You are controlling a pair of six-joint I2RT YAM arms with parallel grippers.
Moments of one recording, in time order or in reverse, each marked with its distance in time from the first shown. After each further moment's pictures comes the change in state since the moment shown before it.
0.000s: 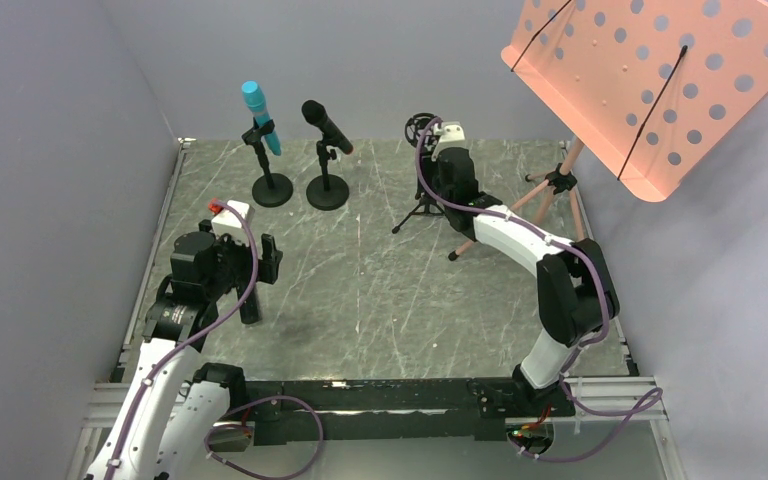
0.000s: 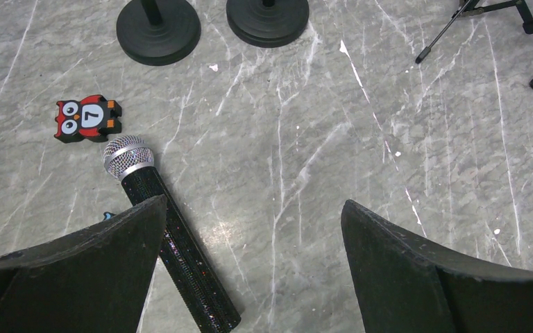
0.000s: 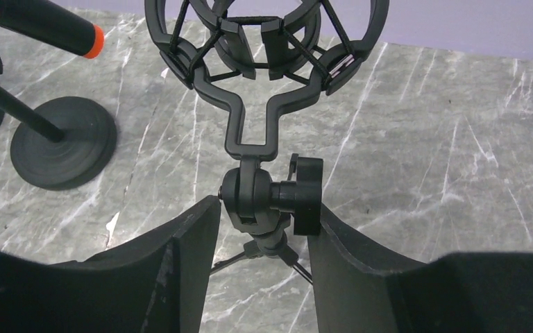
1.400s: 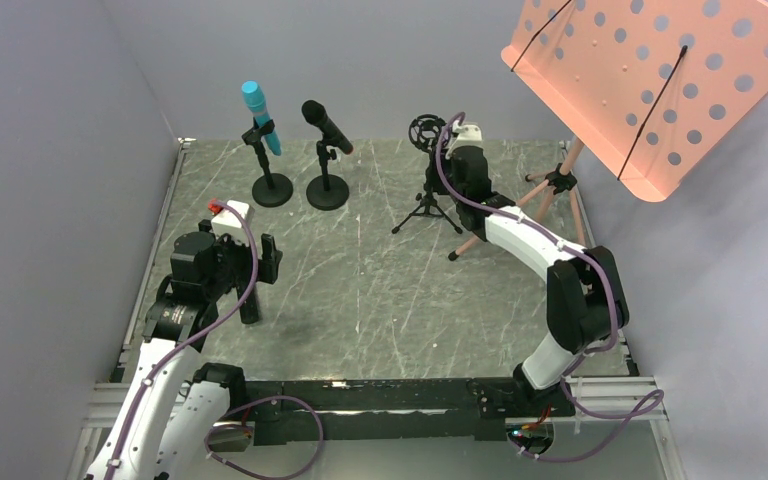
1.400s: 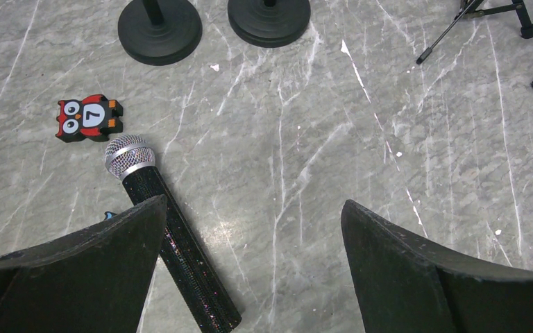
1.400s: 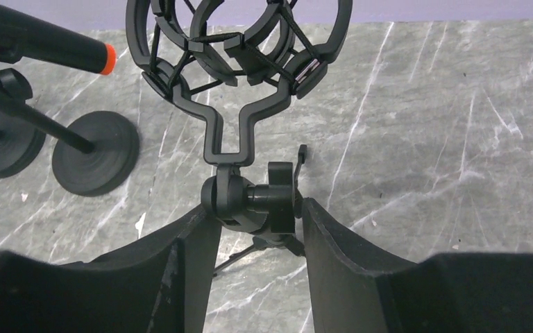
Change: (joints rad) left arm 0.000 0.000 0.000 0.000 -0.003 0.000; right arm -0.054 -0.059 -0.037 -0.024 -0.071 0.135
